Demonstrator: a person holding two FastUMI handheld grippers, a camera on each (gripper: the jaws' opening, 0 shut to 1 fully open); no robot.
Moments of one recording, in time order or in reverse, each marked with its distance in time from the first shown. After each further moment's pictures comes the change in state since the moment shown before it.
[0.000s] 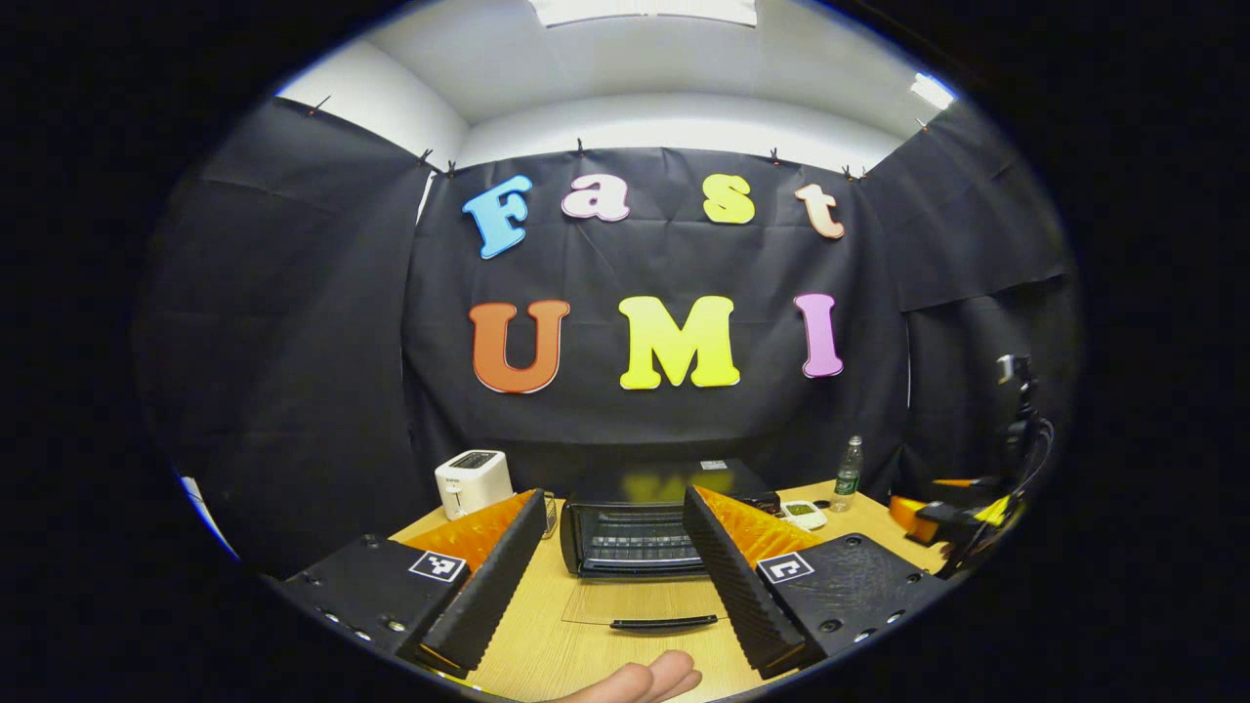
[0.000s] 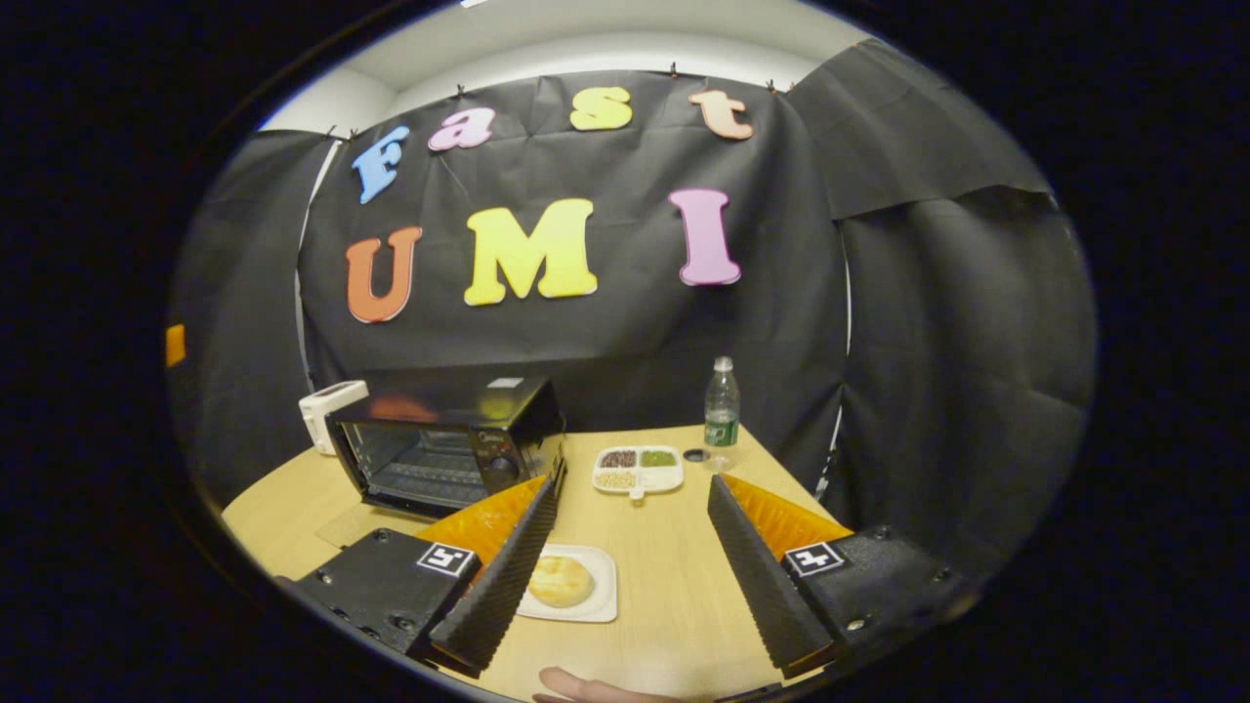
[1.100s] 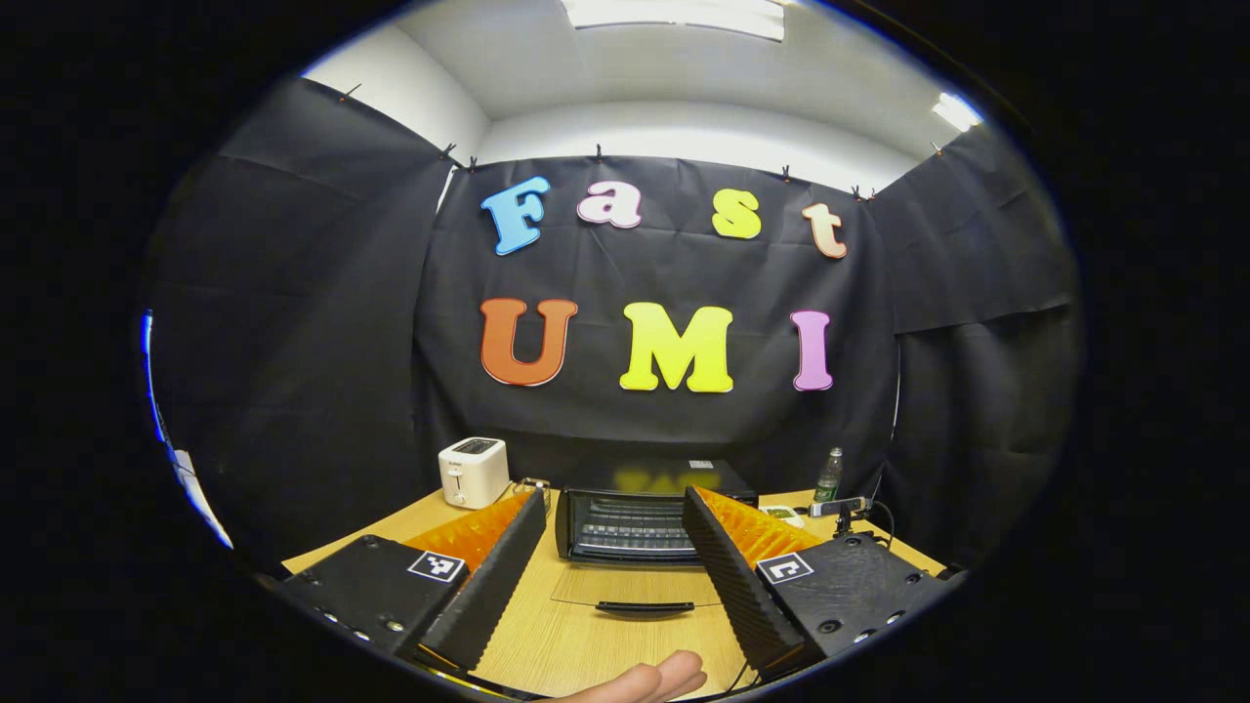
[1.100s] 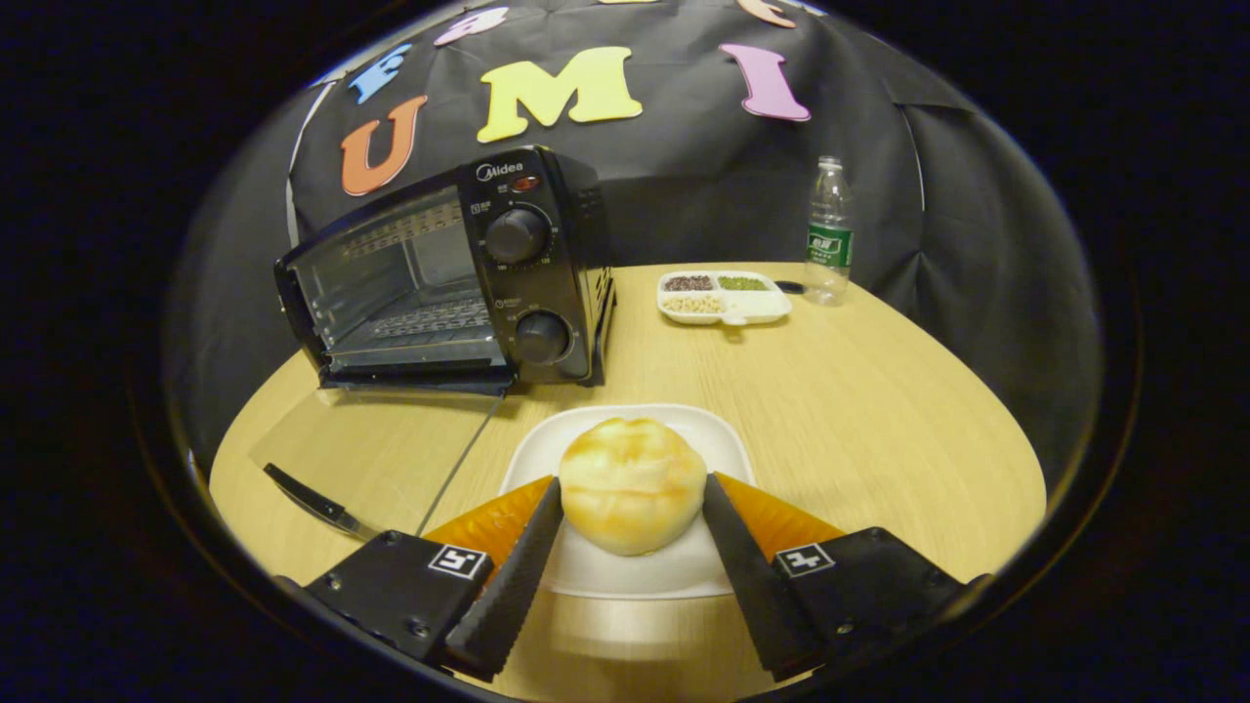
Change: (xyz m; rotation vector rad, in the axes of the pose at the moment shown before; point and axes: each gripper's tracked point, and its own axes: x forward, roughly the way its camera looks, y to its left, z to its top) left arm -0.036 0.007 -0.011 -0.086 0.014 0.004; right arm 0.099 0.073 -0.174 0.005 0.373 0.082
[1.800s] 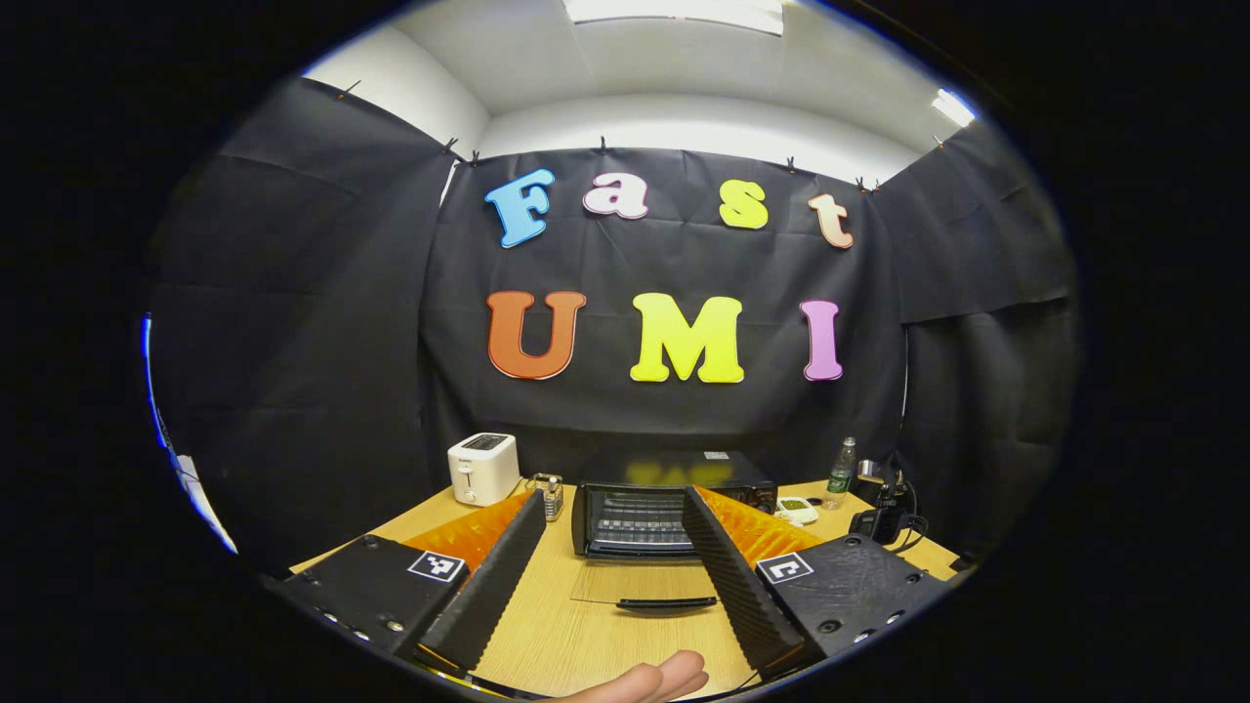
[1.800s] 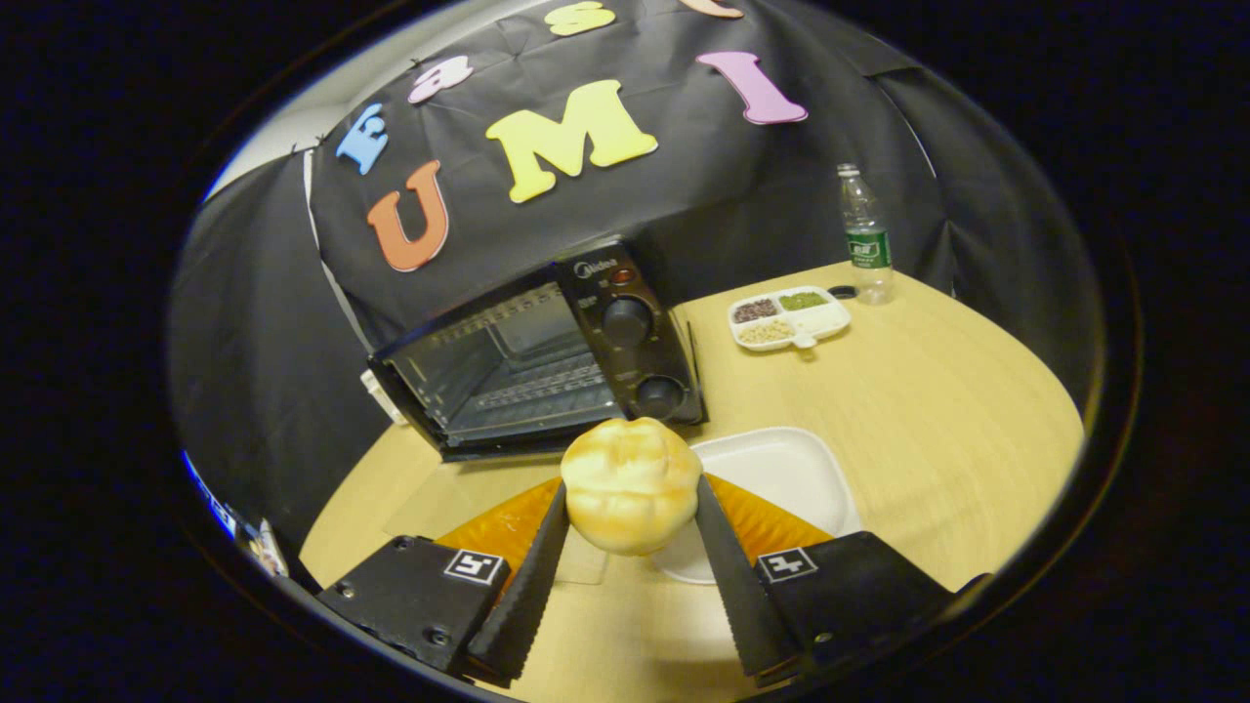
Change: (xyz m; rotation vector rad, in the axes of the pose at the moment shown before) left arm 0.009 0.026 -0.009 0.015 0.019 0.015; right arm -0.055 0.083 0.052 0.214 -0.104 0.245
